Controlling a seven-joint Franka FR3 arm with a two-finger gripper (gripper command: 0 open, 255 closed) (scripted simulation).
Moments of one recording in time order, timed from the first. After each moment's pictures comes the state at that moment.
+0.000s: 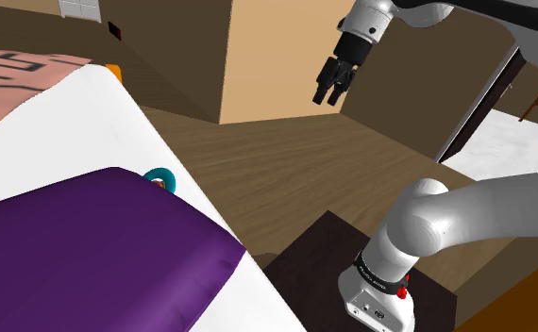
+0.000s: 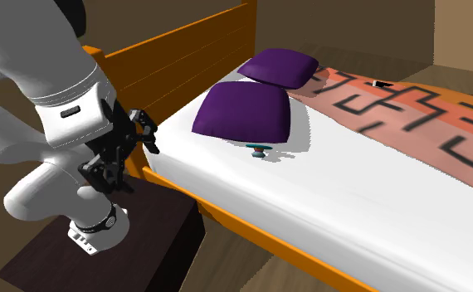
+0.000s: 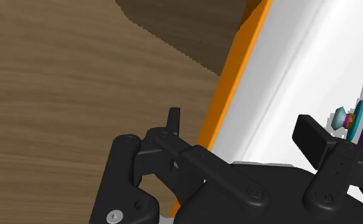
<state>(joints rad) 0.00 -0.81 -0.07 -2.29 0.11 1.57 -0.06</state>
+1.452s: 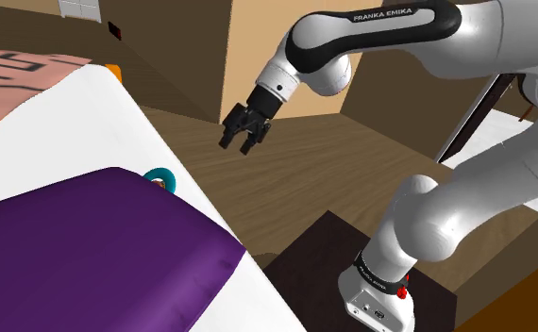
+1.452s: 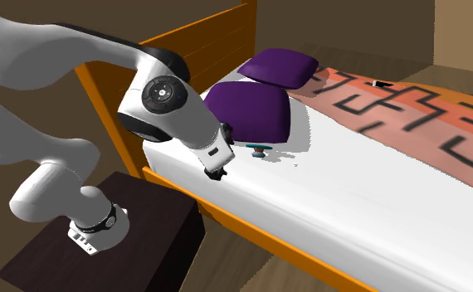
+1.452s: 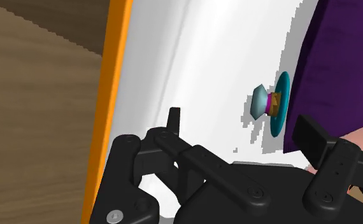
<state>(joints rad) 0.24 -0.47 0.04 -2.48 0.58 2.17 -0.08</state>
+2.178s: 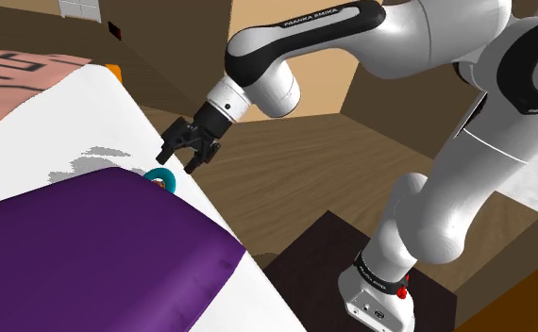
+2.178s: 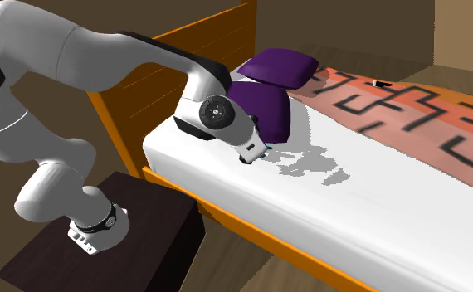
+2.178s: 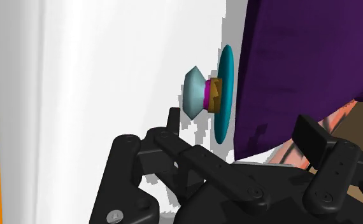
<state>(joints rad) 0.38 -0.15 0.09 -2.32 0.91 2.40 -0.22</state>
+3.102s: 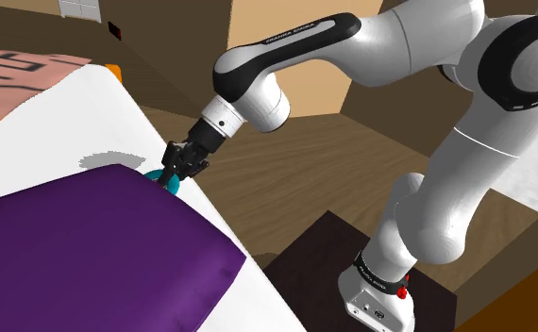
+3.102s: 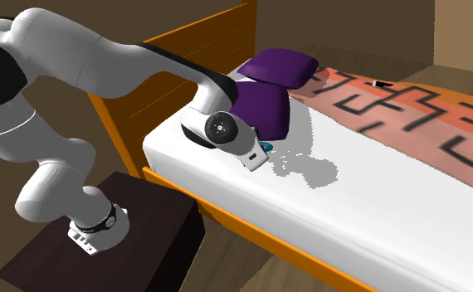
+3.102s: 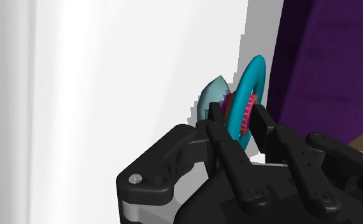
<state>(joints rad) 0.40 -0.07 0.10 -2.33 1.02 2.47 -0.33</state>
